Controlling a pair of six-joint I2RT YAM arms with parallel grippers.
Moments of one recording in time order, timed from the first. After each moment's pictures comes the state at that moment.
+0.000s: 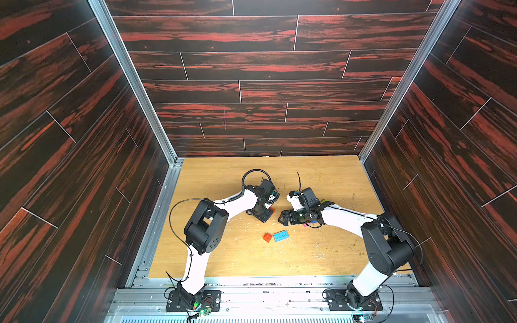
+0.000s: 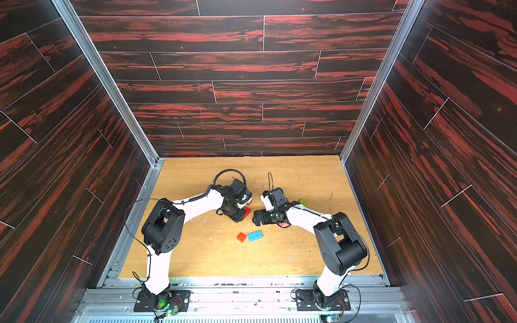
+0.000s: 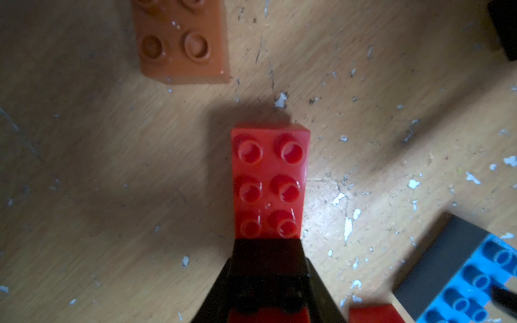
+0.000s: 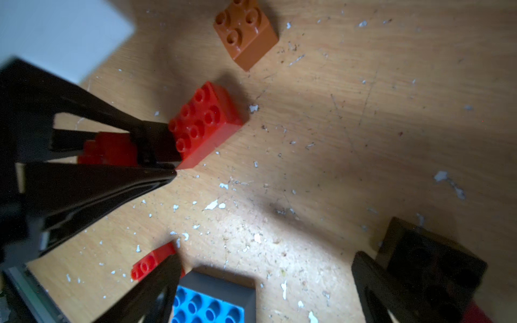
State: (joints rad) left arm -0.63 2.07 1.52 -0.79 0.10 0.05; right arm 0.54 1.69 0.96 -0.30 -0.28 0.30
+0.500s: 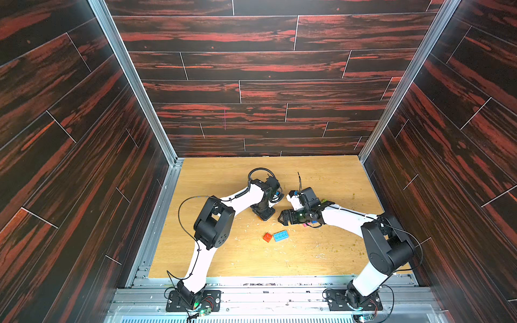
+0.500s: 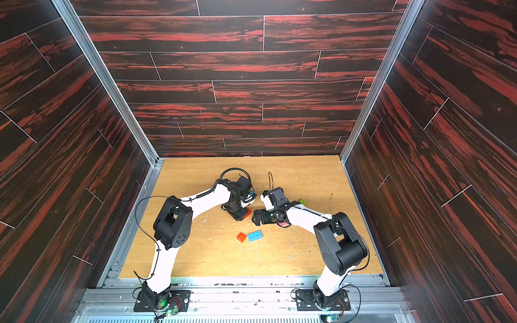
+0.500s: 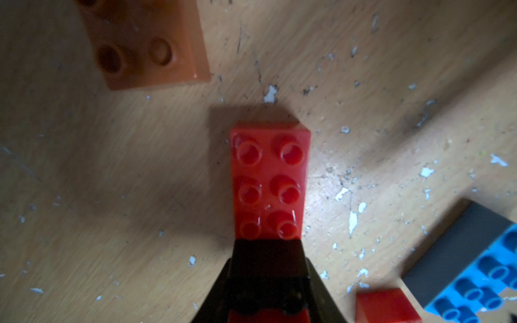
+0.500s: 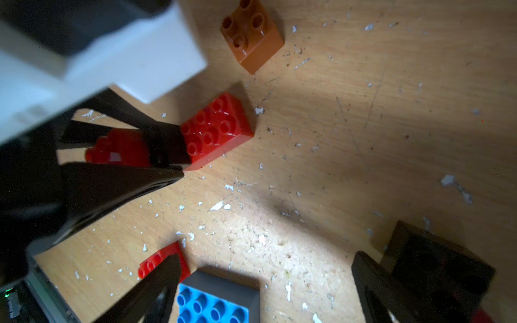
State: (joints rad) left arm -0.64 2.20 1.74 -1.01 0.06 0.14; right arm 0.53 1.69 0.96 -0.29 -0.30 0.30
